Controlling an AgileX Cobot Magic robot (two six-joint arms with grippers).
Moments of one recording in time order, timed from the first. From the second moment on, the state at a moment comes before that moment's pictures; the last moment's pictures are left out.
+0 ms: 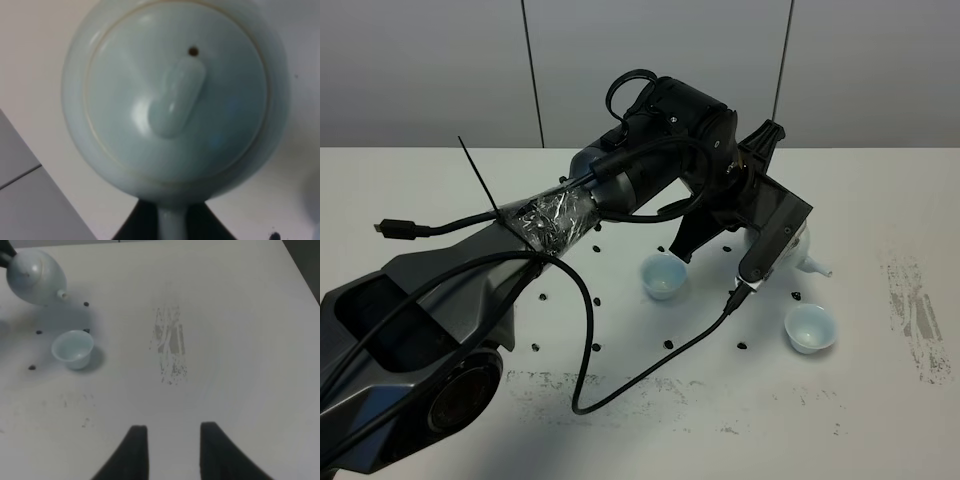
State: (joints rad) left arm -0.73 2.48 -2.36 -0.01 0.90 1.59; right arm -0.01 -0.01 -0.52 0.11 1.12 -0.04
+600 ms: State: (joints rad) left arm -0.76 2.51 -2.36 0.11 0.90 1.59; right arm -0.01 -0.01 -0.52 0.11 1.12 -0.04
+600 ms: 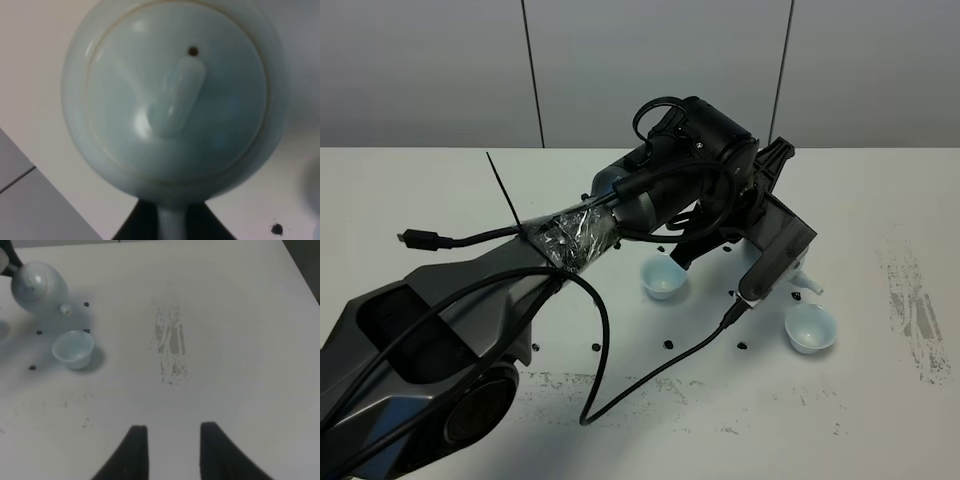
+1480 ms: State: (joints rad) left arm -0.83 2.52 -2.36 0.28 0.92 1.58; right arm -0.01 -0.01 -0.52 0.17 1.12 -0.04
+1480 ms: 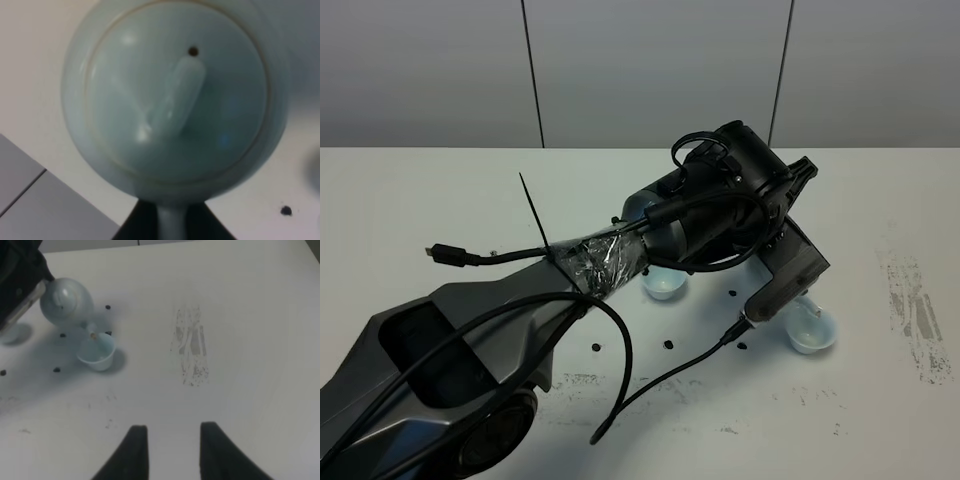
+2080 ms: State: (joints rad) left arm -0.84 2.52 -2.36 0.31 0.92 1.58; right arm -0.01 -0.01 -0.52 0.18 1.11 -0.04
